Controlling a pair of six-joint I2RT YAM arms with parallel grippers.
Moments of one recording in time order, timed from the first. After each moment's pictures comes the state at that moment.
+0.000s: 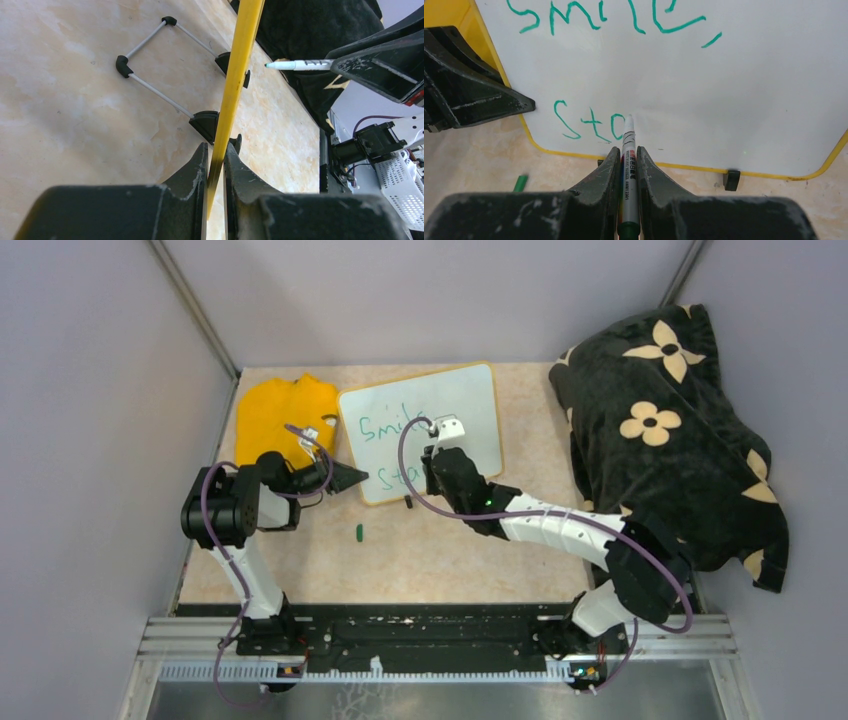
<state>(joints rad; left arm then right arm) 0.03 1.91 0.56 1.29 1.09 -0.64 0.91 1.47 0.93 0.12 0.46 0.32</state>
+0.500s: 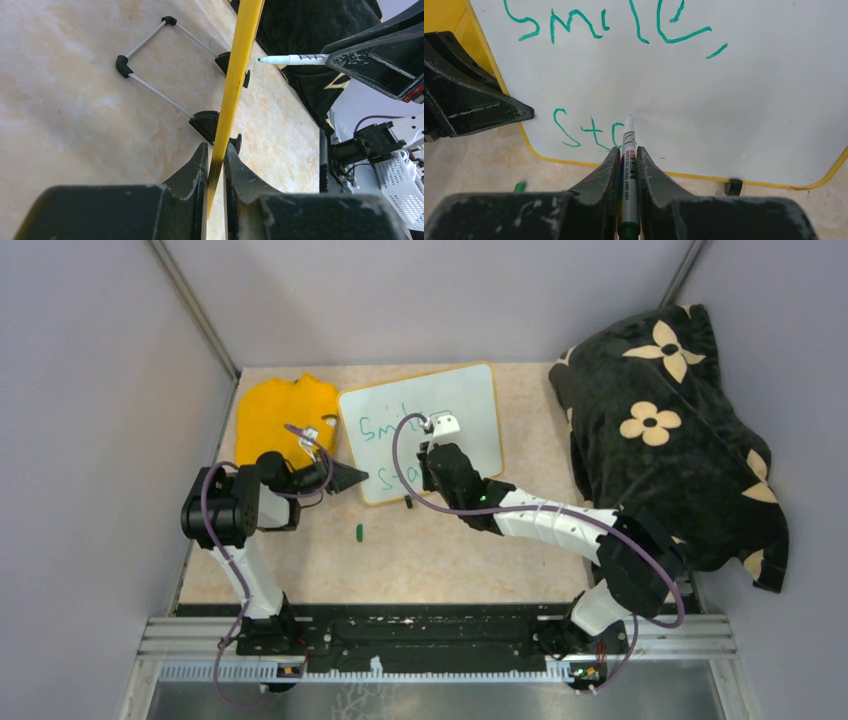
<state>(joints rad) 0.03 1.91 0.56 1.28 1.09 -0.64 0.91 1.50 0.98 0.12 0.46 0.31</state>
